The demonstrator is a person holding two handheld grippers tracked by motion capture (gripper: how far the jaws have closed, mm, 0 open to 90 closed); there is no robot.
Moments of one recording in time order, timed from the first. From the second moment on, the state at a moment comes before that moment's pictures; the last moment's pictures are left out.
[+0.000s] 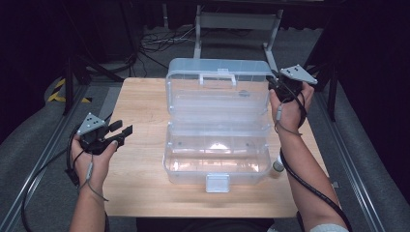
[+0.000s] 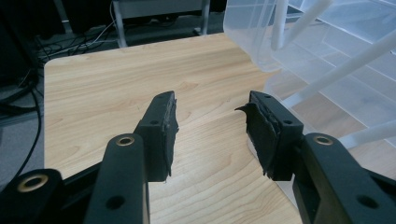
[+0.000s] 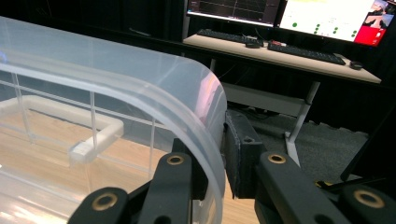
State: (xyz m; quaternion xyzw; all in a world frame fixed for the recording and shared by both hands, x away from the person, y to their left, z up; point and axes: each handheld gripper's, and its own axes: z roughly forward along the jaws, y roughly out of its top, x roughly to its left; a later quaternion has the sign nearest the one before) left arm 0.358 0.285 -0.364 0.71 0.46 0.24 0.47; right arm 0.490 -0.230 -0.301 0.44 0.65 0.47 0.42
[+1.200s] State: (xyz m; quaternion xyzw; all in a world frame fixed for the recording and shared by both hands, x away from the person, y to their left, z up) left arm 0.362 0.285 -0.374 0.72 0.47 0.22 0.46; right arm 0.541 -0.229 -0.312 0.45 0.66 0.45 0.40
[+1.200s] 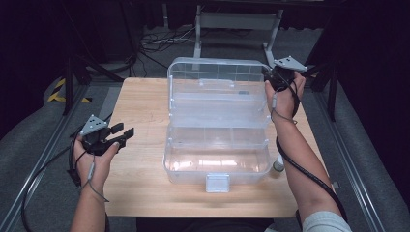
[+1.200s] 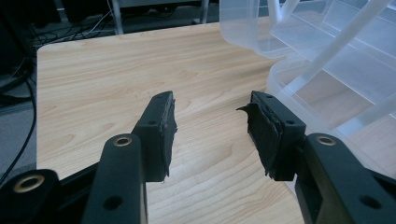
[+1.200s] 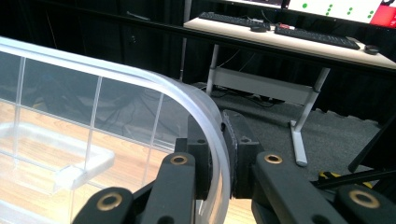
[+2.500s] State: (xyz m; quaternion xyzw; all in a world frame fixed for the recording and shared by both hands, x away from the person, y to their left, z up) left arm 0.366 0.282 -0.382 0.72 0.47 0.21 0.46; right arm 0.578 -0.235 -0.324 0.46 0.70 0.44 0.34
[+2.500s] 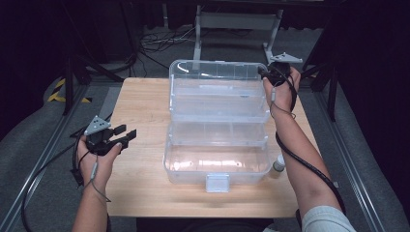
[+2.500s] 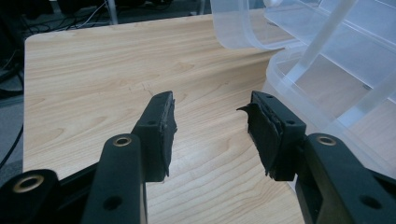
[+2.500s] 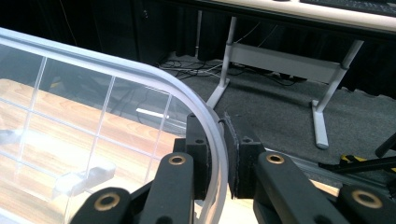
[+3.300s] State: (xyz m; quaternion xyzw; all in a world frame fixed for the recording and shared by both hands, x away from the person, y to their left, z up) left arm 0.368 0.283 -0.384 0.73 0.48 0.20 0.45; right arm 0.594 -0.238 -0.339 0.45 0.71 0.44 0.32
